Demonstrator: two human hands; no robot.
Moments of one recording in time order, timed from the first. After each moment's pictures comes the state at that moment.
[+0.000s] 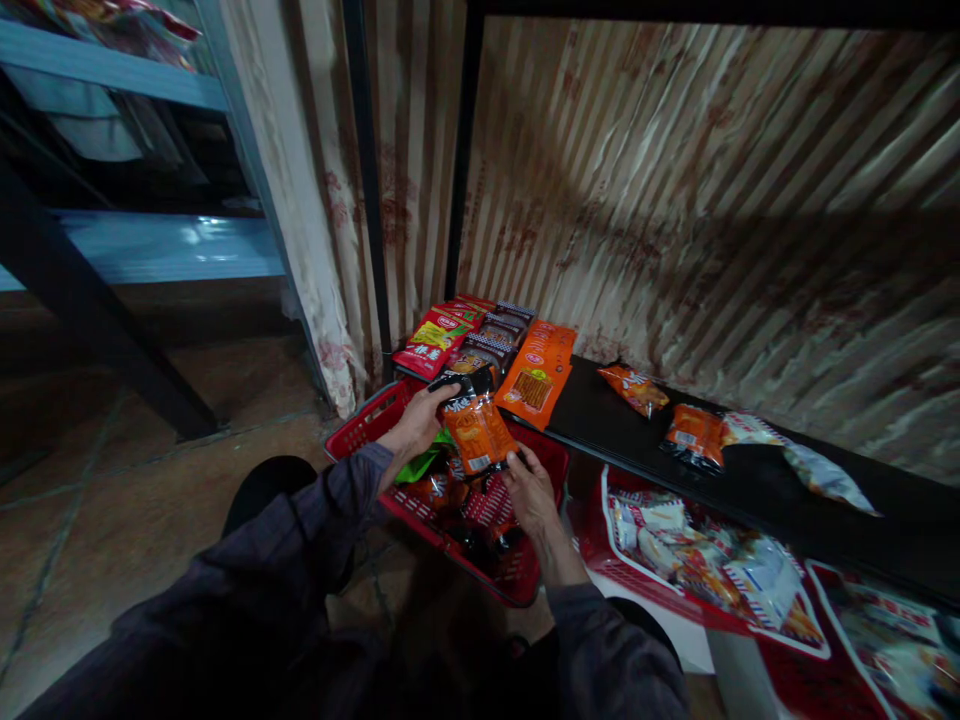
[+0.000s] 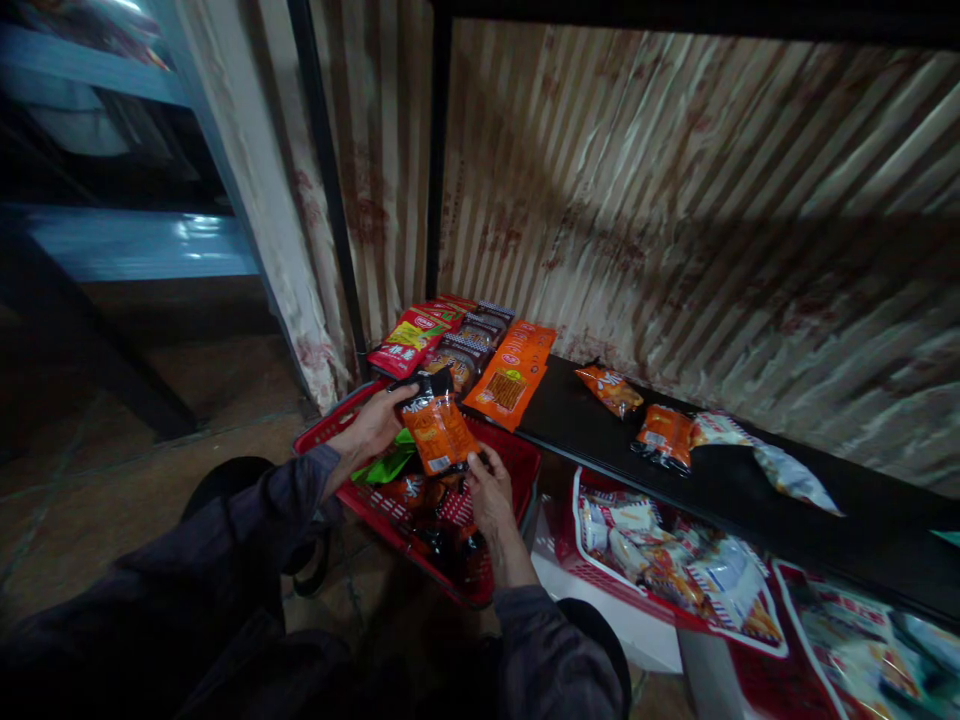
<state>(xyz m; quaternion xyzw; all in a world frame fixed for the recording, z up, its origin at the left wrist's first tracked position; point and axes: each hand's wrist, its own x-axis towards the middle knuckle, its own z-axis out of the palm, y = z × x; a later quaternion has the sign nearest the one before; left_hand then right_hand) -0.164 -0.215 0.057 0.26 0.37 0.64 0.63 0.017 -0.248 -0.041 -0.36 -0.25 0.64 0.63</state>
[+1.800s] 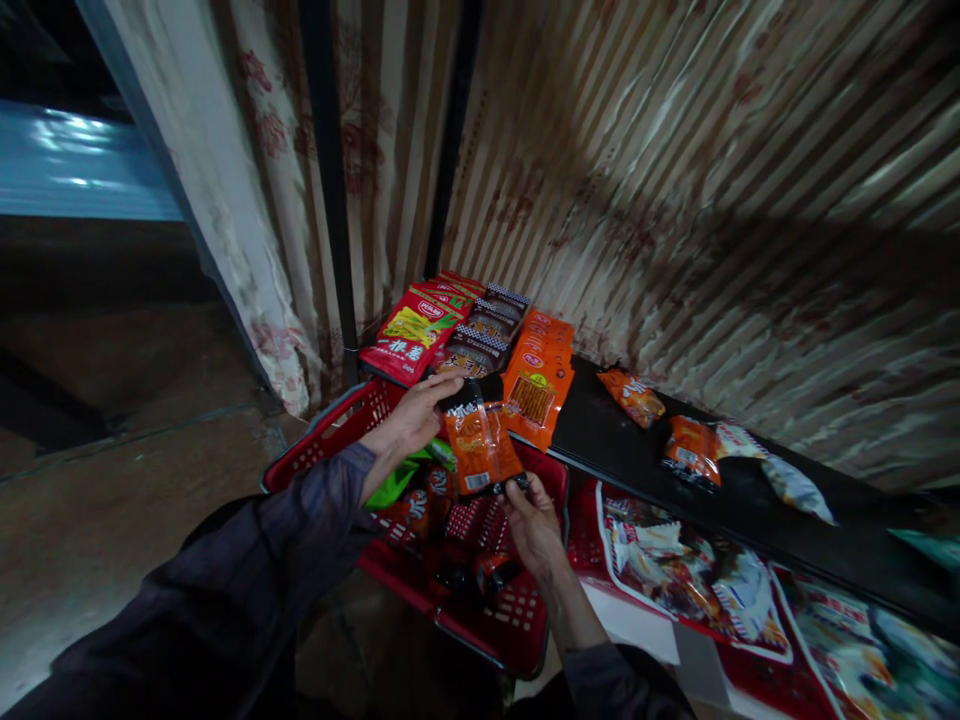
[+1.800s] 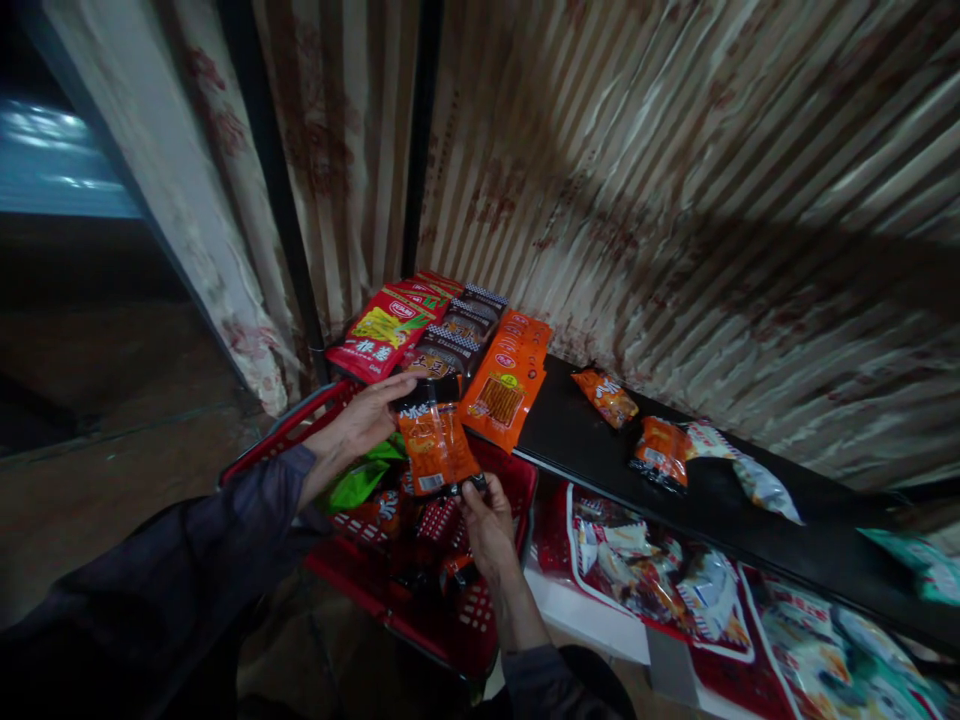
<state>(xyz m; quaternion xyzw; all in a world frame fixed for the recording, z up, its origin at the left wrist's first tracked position) -0.180 -0.146 0.045 0.24 0.31 0.57 0.72 0.019 -0.235 -0.047 -0.46 -0.27 0.60 0.60</state>
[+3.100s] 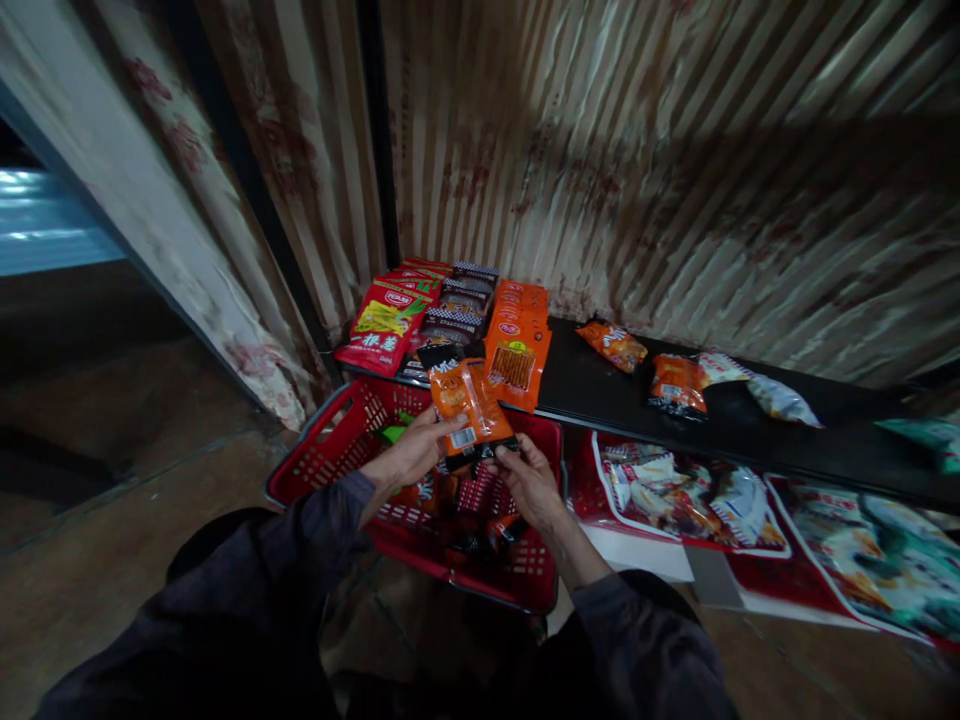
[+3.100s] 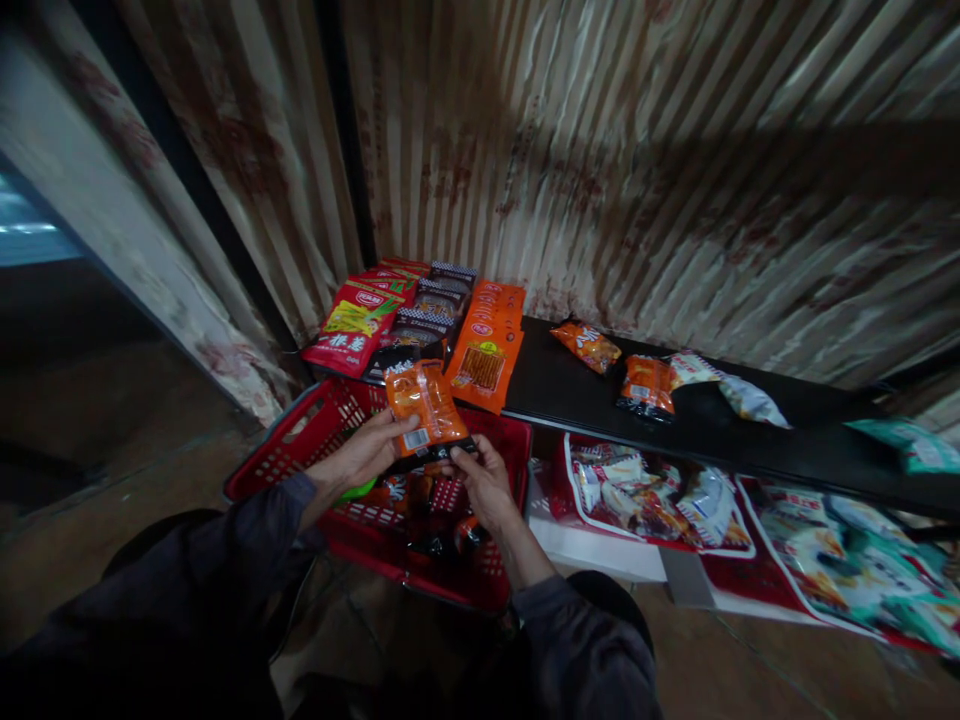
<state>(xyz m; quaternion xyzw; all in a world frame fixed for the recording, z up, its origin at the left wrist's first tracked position) -0.157 -0.195 0.014 0.31 0.33 0.46 0.76 0.011 -0.241 -0.024 -0.42 -0.27 0.62 0.61</state>
